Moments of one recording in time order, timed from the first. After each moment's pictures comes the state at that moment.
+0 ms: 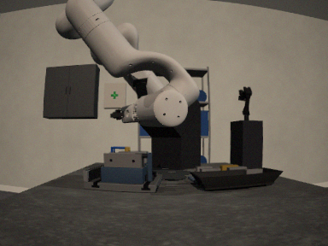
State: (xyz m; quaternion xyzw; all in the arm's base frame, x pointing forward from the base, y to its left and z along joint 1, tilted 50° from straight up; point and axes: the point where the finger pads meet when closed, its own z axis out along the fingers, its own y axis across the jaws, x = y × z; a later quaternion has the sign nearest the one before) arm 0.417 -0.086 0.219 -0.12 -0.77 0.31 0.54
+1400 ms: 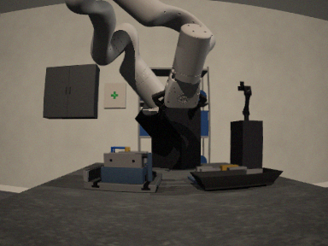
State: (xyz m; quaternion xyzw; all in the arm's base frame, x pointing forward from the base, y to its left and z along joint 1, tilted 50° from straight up) arm 0.461 0.022 0.138 -0.10 -0.92 0.34 0.17
